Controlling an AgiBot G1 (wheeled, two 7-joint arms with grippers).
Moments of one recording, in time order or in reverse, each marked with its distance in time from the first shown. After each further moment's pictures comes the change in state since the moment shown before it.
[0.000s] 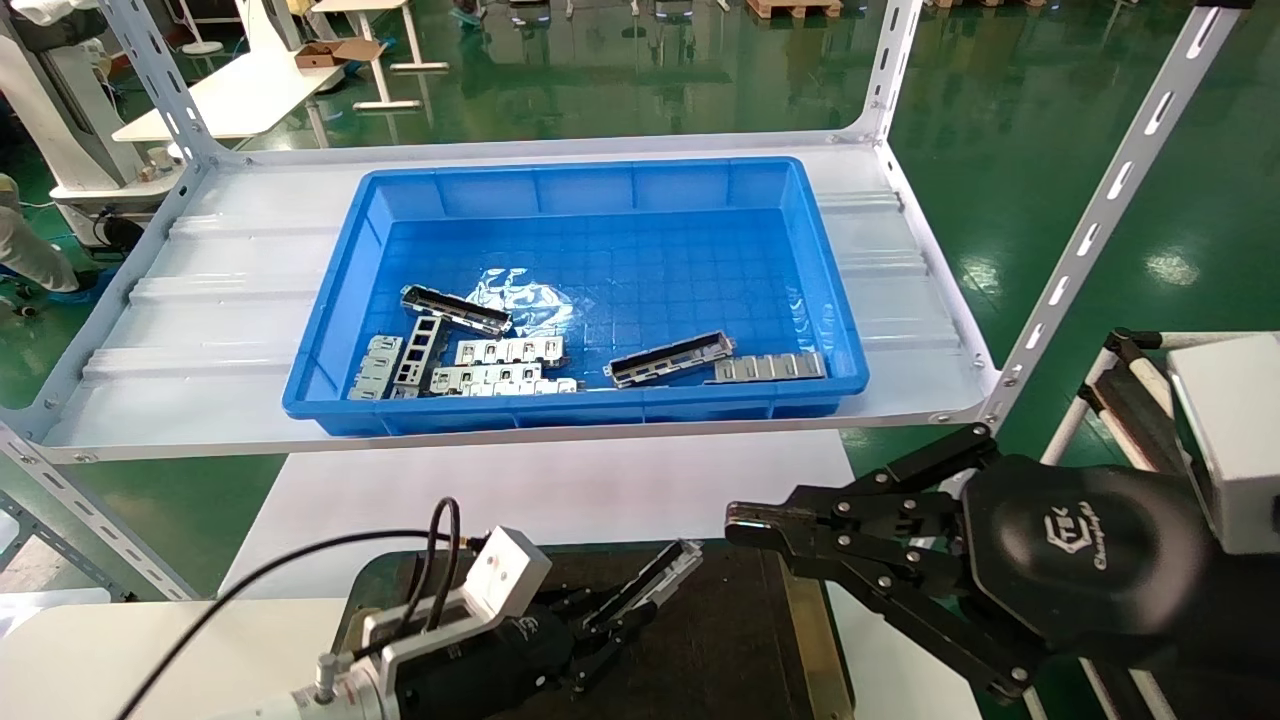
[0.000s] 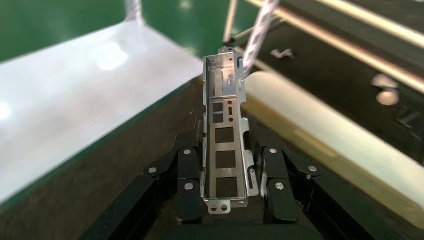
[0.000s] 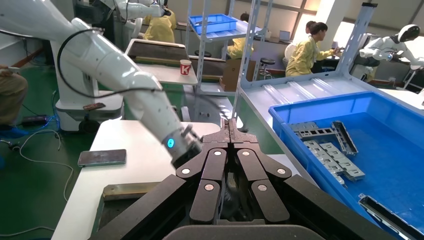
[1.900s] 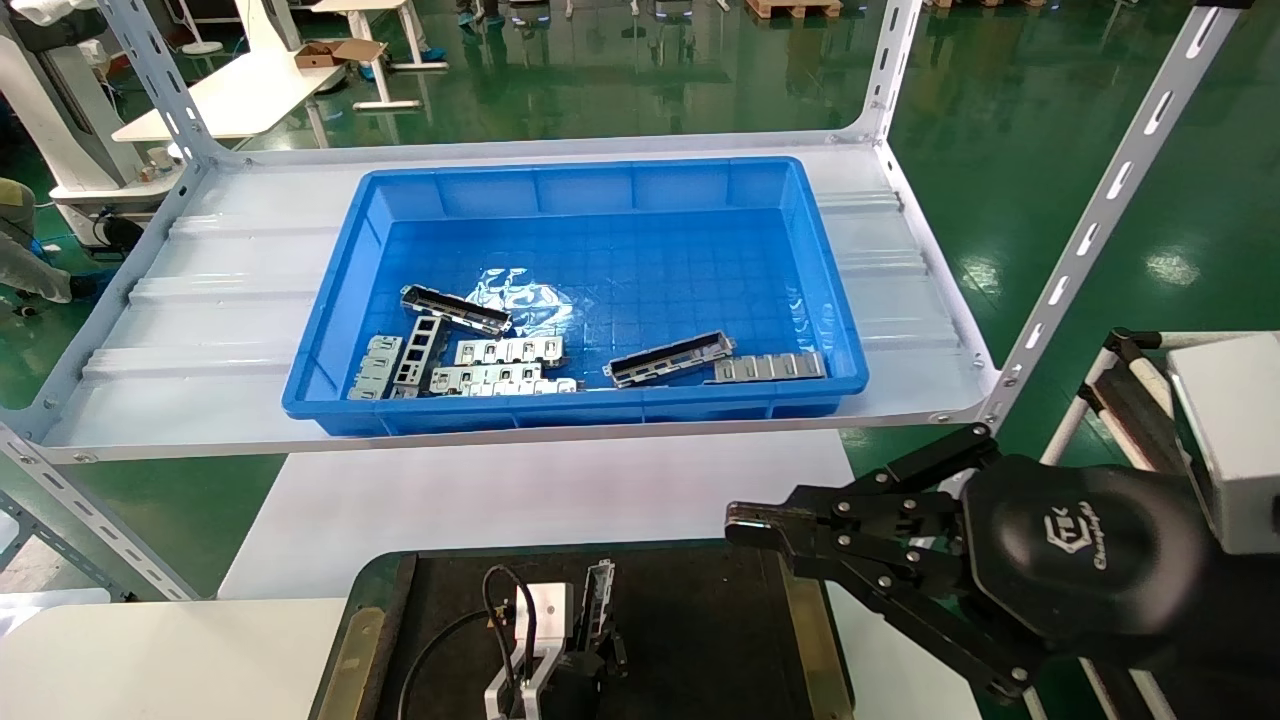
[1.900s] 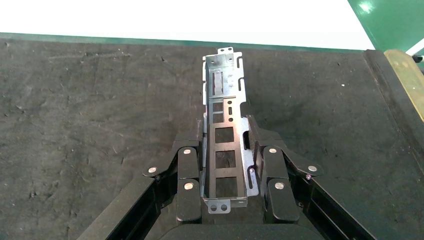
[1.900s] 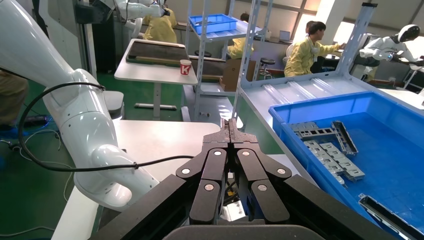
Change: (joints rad) left arm 0.117 0.463 0.175 0.036 -0.401 -1.118 0.143; right arm 0.000 0.000 0.000 0.000 0.000 0.000 0.000
